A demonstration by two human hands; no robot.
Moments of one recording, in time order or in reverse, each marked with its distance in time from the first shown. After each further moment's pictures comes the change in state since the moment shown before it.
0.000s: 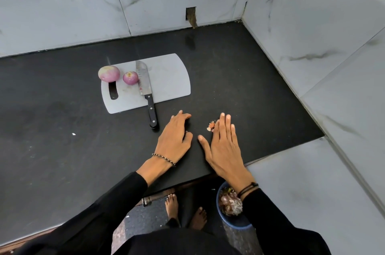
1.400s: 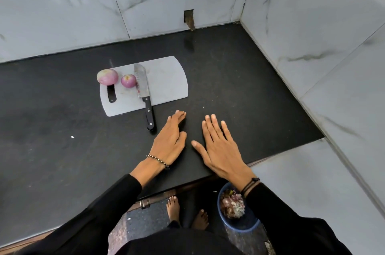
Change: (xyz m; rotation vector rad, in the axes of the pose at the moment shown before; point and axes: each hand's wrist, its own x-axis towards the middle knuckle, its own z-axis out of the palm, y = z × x) left_hand 0.004 -0.015 0.003 -0.089 -0.036 0.046; right_hand 0.009 0.010 -0.010 -0.165 -0.095 -0.260
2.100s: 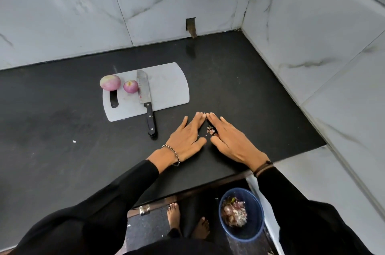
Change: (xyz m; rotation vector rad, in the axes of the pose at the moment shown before) left_hand 0.038 0.021 0.015 0.330 -0.270 0.239; right_hand 0.024 0.048 -0.045 0.470 -0.206 -0.004
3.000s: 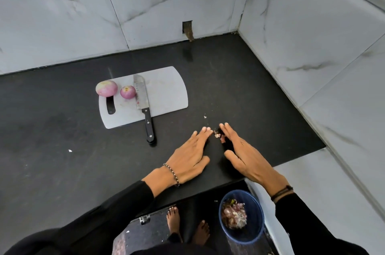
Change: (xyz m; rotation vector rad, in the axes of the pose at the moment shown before) left_hand -0.025 0.014 0.010 -0.102 0.029 0.084; right_hand -0.040 0.018 0.000 0.113 0.024 0.045
